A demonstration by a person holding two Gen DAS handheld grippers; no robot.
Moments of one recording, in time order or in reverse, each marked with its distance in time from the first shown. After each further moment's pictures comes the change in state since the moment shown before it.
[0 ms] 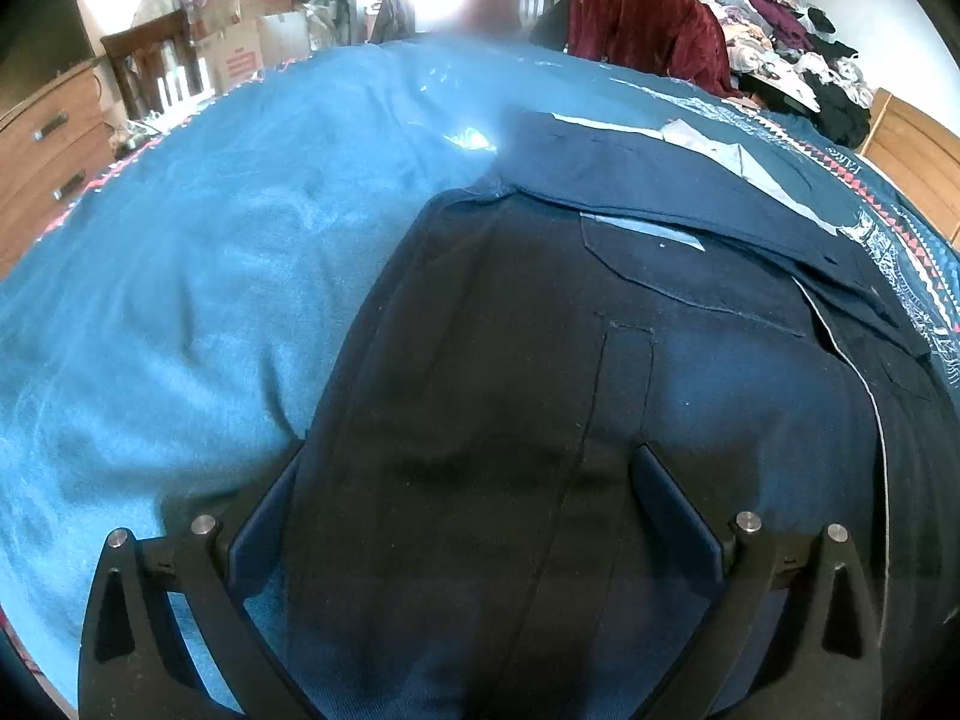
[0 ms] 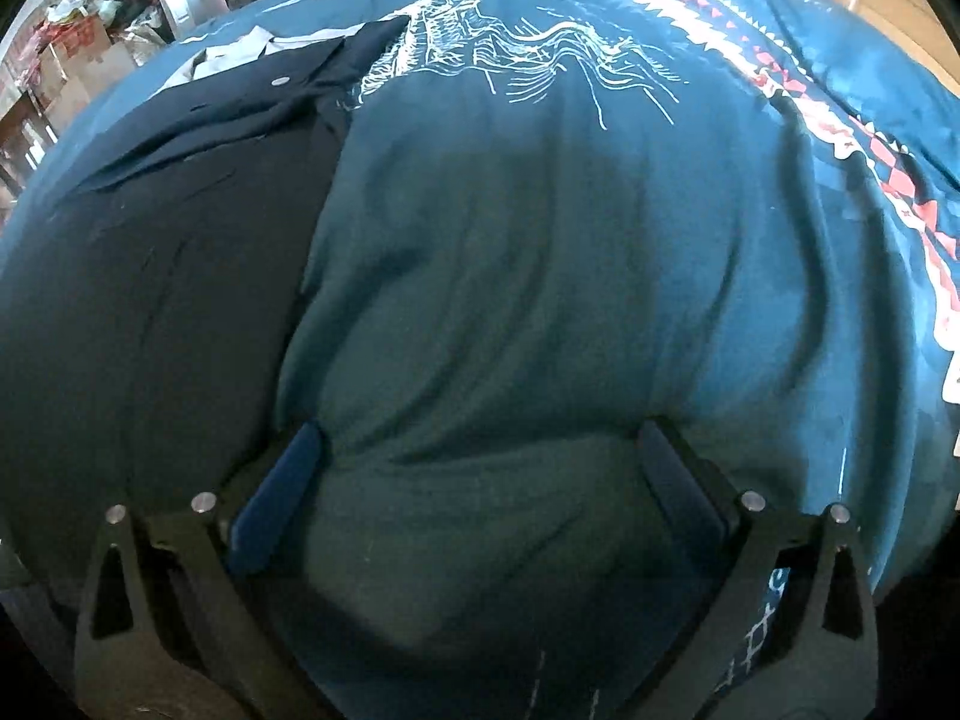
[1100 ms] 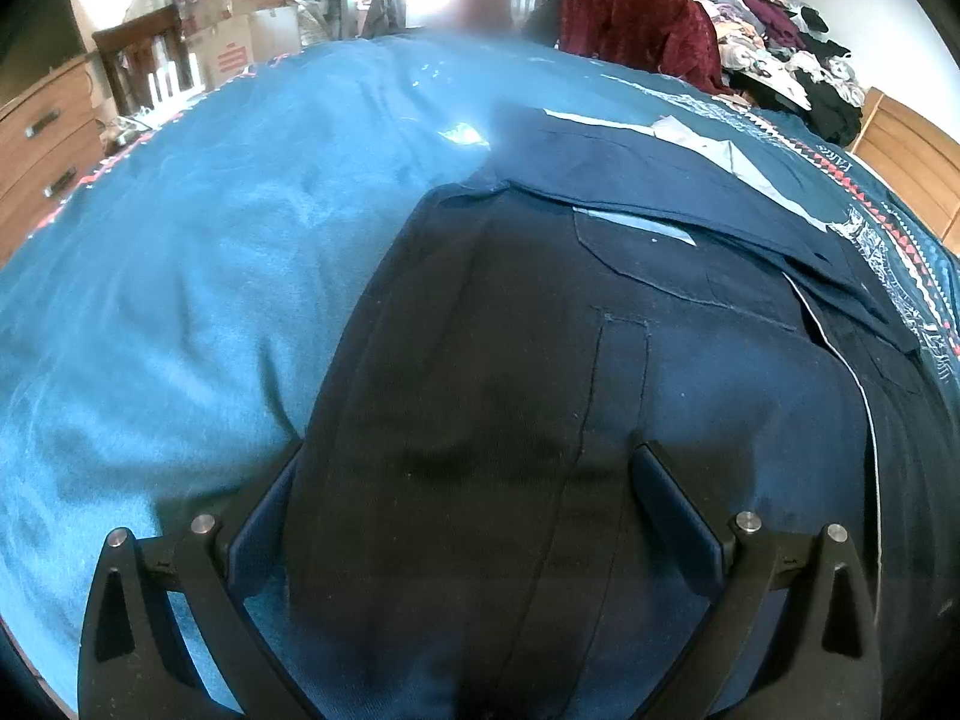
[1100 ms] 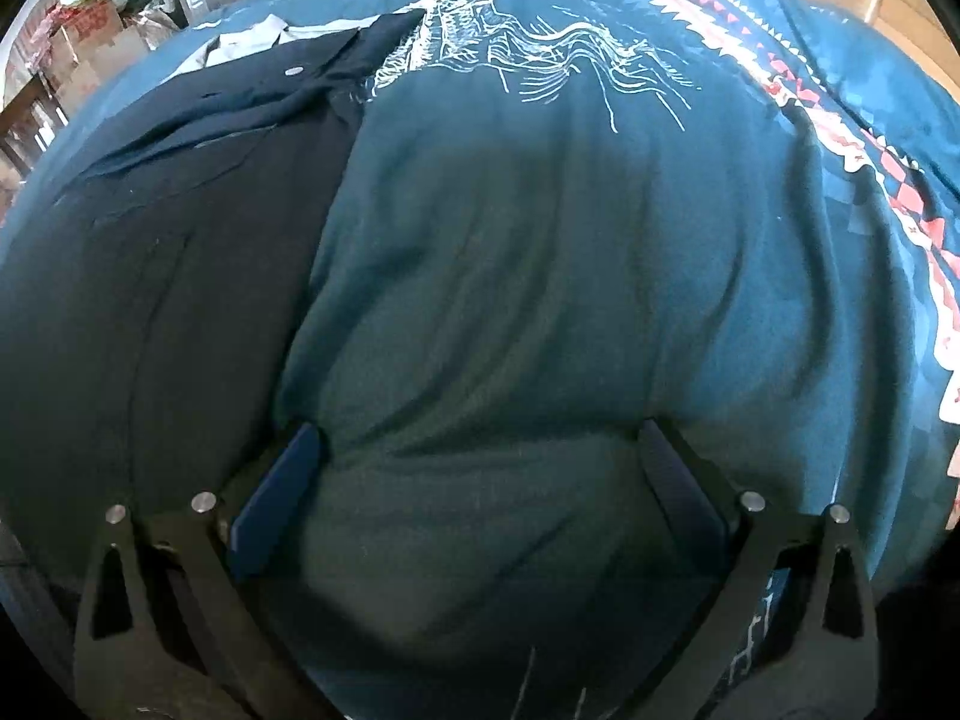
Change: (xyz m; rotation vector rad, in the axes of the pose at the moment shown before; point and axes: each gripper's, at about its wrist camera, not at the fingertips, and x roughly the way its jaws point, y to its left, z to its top) left arm -0.003 0.005 -0.002 0.006 0.012 -0.032; right arm -0.001 0.001 0.005 -0.039 0.014 0.018
